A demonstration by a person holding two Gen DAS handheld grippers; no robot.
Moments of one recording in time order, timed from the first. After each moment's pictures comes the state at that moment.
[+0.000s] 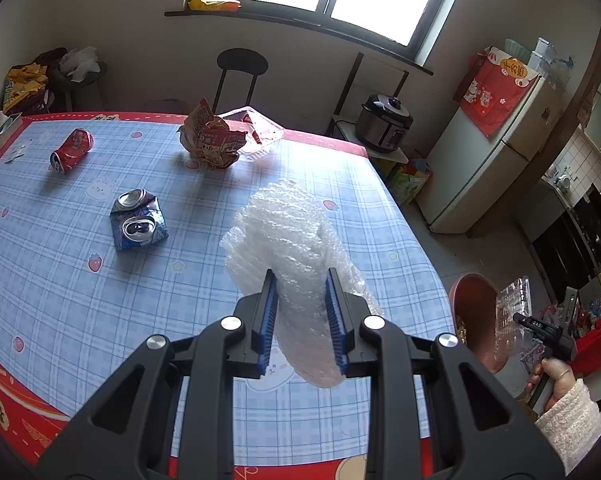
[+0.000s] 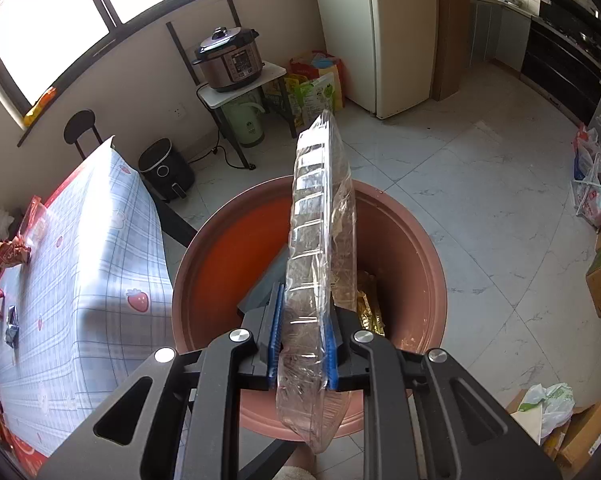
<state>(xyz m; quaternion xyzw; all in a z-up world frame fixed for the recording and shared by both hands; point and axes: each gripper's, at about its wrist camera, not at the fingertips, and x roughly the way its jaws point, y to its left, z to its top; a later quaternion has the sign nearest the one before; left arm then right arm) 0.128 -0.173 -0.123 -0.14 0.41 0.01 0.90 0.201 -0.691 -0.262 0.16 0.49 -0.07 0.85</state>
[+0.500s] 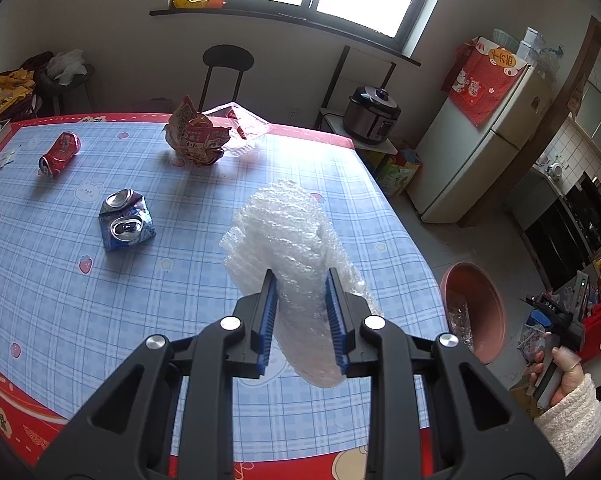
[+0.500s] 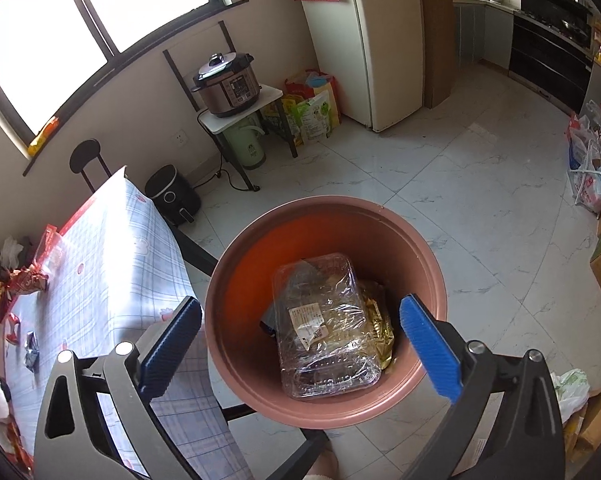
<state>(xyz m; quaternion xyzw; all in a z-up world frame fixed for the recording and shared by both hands) 0.131 -0.187 -0.123 -0.13 0.42 -0.02 0.90 0.175 -0.682 -0.220 0.19 0.45 -0.08 0.87</state>
